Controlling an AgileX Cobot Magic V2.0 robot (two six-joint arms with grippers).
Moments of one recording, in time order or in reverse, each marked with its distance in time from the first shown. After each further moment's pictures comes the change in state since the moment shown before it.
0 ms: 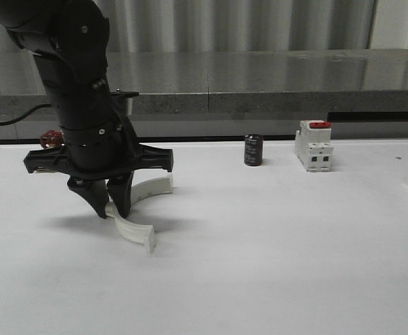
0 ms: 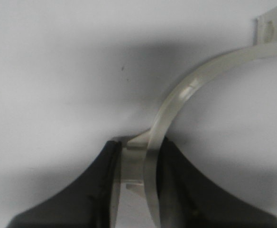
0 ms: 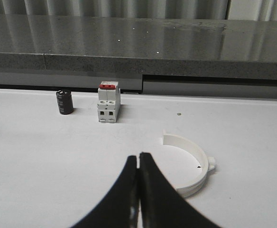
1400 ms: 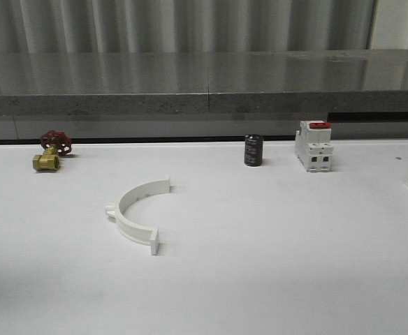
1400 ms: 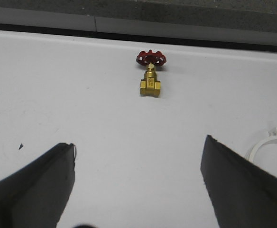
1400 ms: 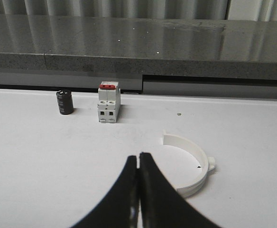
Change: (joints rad) left arm 0.338 -0.952 0.512 0.134 -0.170 0.106; right arm 0.000 0.000 0.000 -0.002 0.000 0.000
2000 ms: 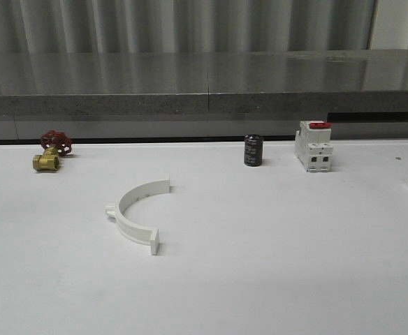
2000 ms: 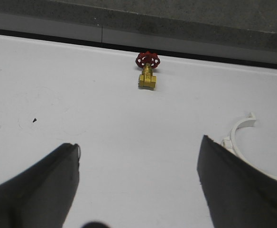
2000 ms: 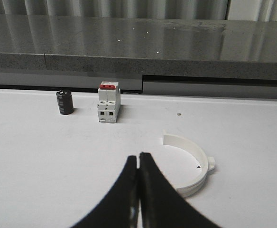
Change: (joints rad) left arm 0.005 -0.616 0.406 -0.018 -0.027 0.002; right arm 0.000 0.000 0.000 0.000 0.000 0.000
